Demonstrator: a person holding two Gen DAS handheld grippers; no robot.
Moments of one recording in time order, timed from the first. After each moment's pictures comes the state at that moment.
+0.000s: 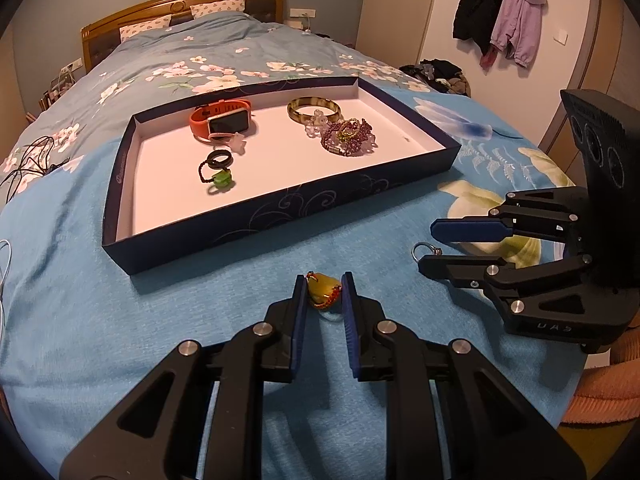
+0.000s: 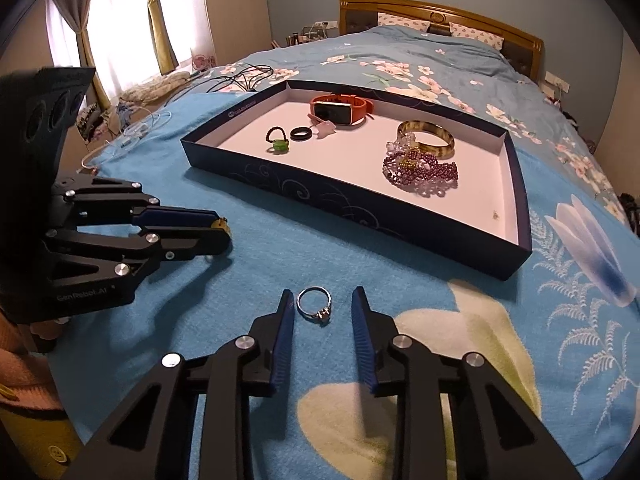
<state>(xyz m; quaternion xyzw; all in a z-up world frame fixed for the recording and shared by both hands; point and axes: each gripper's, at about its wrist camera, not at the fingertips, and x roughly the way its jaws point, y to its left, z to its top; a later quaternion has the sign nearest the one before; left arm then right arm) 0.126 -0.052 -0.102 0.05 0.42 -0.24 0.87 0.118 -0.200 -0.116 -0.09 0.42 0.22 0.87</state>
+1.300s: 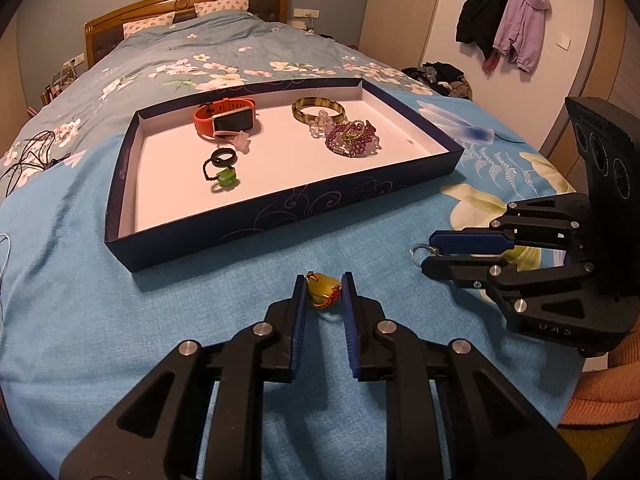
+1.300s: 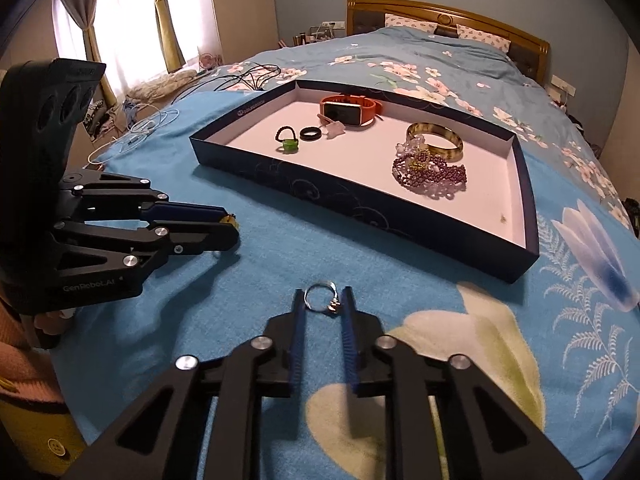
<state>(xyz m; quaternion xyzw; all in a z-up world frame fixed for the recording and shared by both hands) 0.127 -0.049 -0.102 0.05 0.42 -0.23 0.88 0.116 -0.199 -0.114 -0.09 0.42 0.24 0.87</state>
